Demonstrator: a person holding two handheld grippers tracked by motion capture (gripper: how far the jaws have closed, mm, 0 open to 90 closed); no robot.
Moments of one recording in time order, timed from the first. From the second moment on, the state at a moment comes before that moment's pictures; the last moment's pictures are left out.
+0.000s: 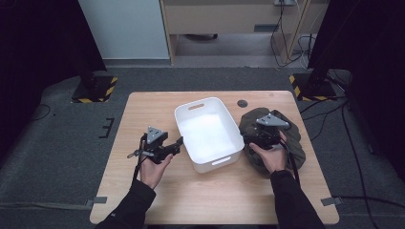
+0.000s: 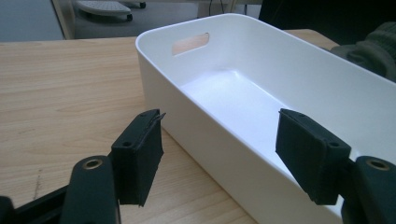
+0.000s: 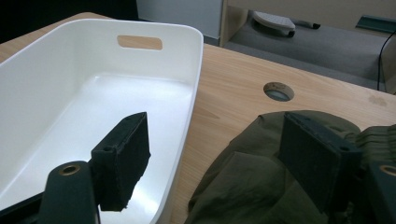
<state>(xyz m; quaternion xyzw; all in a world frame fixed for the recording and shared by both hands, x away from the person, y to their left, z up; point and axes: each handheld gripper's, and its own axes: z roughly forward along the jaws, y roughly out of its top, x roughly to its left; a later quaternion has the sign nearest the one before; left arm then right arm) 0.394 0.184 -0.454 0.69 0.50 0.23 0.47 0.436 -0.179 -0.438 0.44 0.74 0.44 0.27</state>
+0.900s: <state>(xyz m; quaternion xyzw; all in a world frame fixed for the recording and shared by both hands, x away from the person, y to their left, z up) 0.407 0.152 -0.477 0.72 0.51 0.21 0.43 0.442 -0.156 -0.469 0.41 0.79 0.40 0.23</state>
